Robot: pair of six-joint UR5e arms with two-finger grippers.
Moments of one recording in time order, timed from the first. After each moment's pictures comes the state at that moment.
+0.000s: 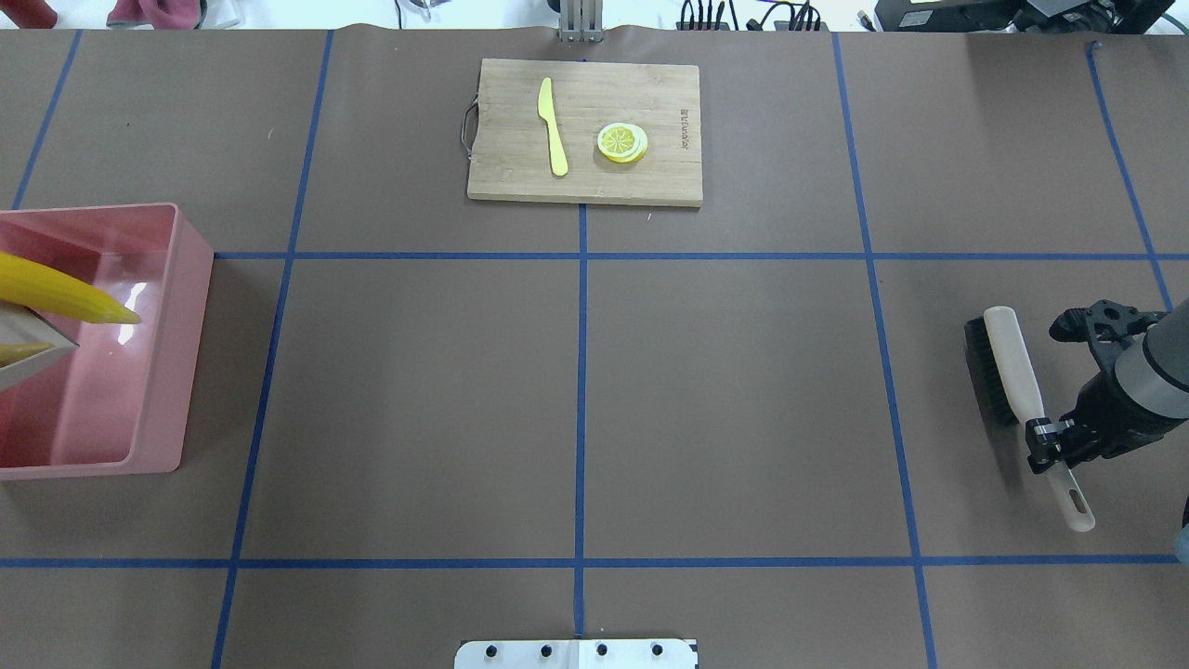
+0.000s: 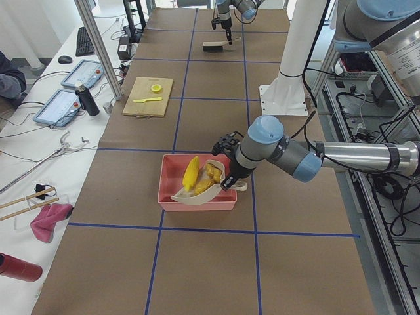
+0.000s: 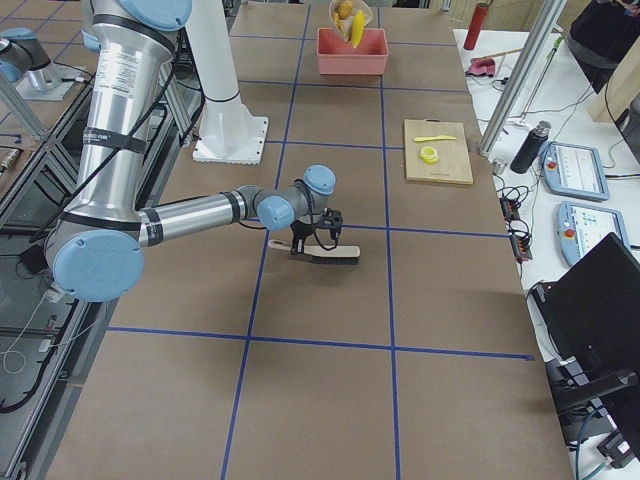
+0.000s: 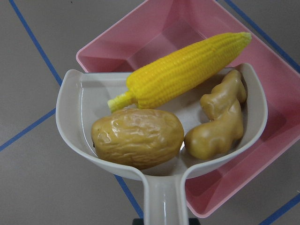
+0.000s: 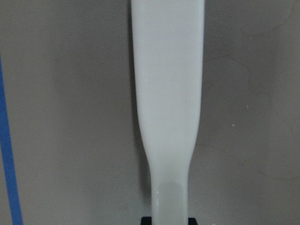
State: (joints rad) left arm -1.39 -1.00 -2.19 -2.02 -2.24 0.20; right arm 0.80 -1.79 1.95 -1.34 2.27 0.79
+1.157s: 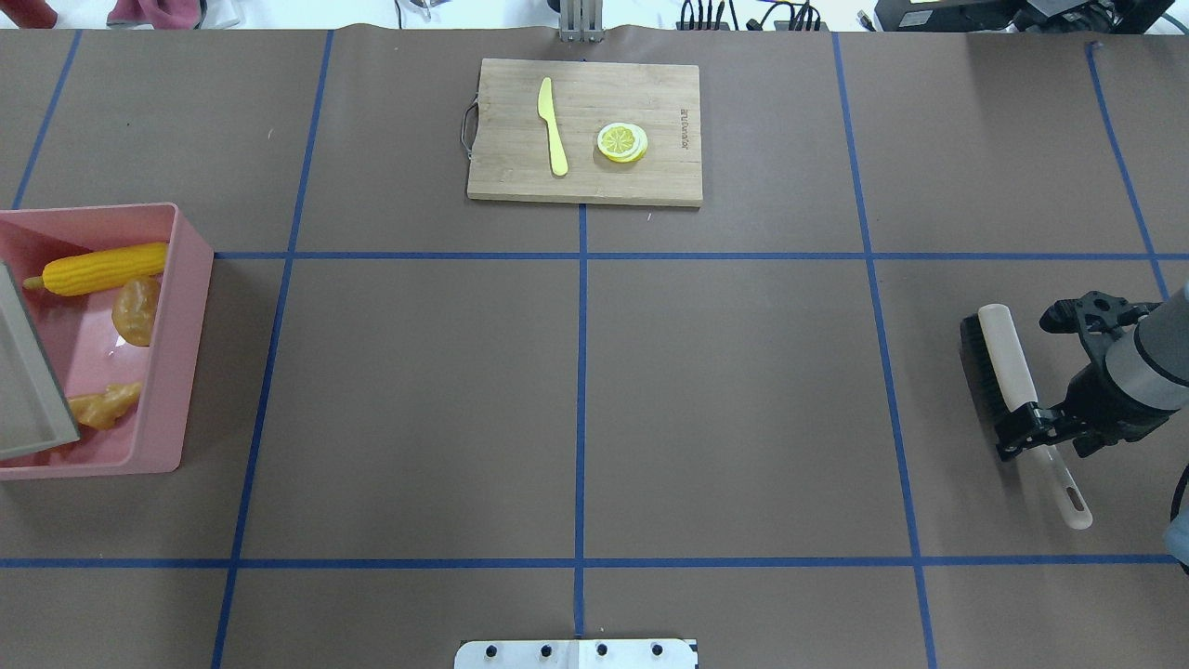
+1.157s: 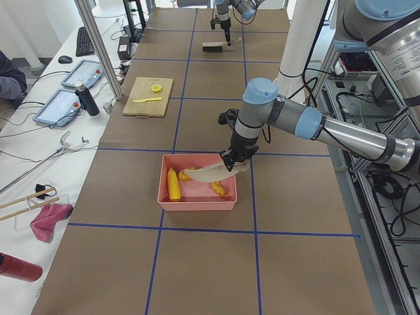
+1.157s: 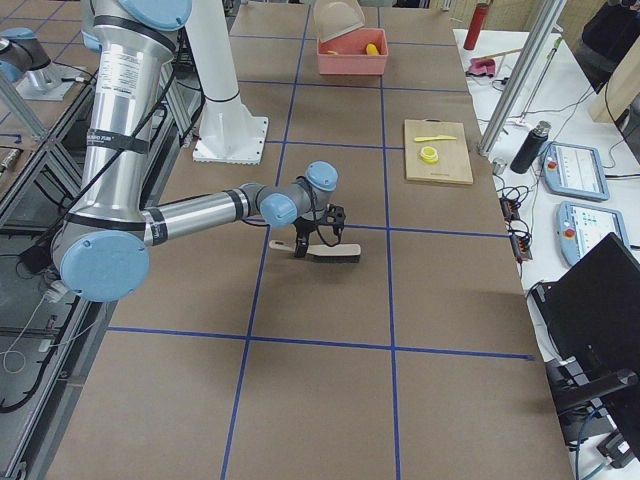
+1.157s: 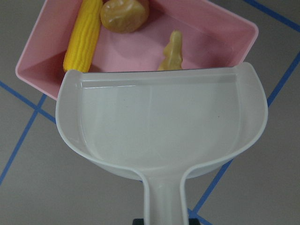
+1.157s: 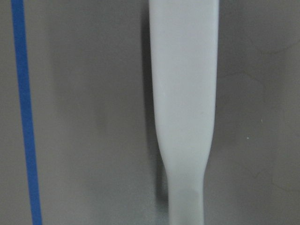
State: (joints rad) left arm -1.38 -1.08 -2.39 -1.67 -2.23 0.69; right arm 0.82 -1.76 1.96 -1.34 2.27 0.79
